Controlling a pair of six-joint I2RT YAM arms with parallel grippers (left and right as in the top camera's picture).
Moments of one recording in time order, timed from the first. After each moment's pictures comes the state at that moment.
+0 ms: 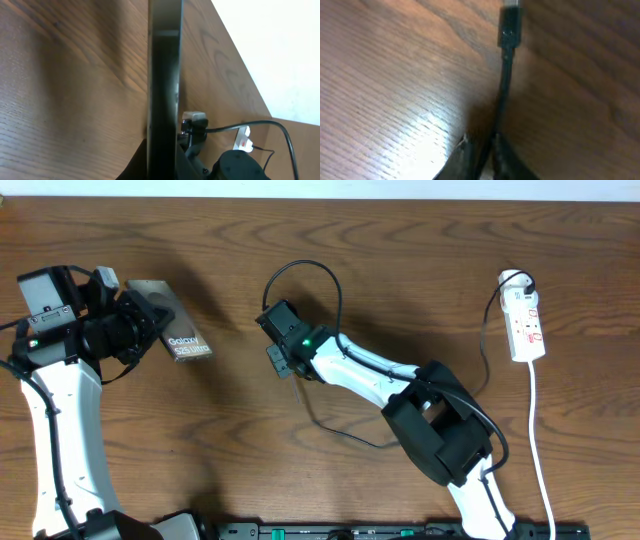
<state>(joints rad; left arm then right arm) 0.37 1.41 1.23 -0.82 0.62 -0.49 0.81 2.21 1.55 -0.45 0.11 0.31</state>
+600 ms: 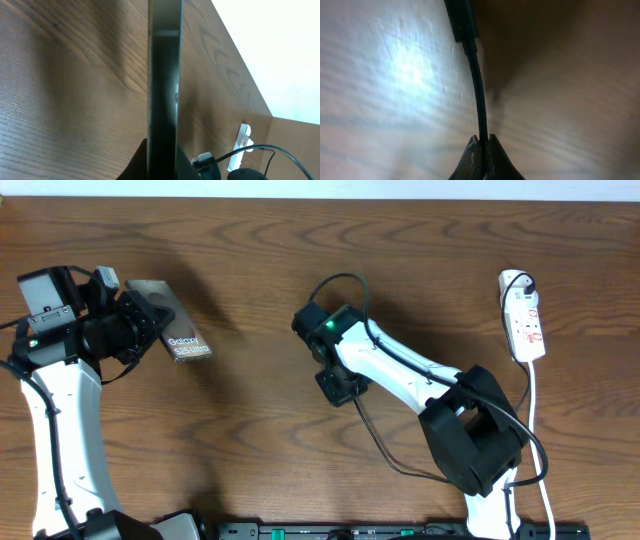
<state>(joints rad) 0.37 1.41 1.23 -0.83 0.62 -0.48 0.73 2.07 1.55 -1.17 0.05 0.22</state>
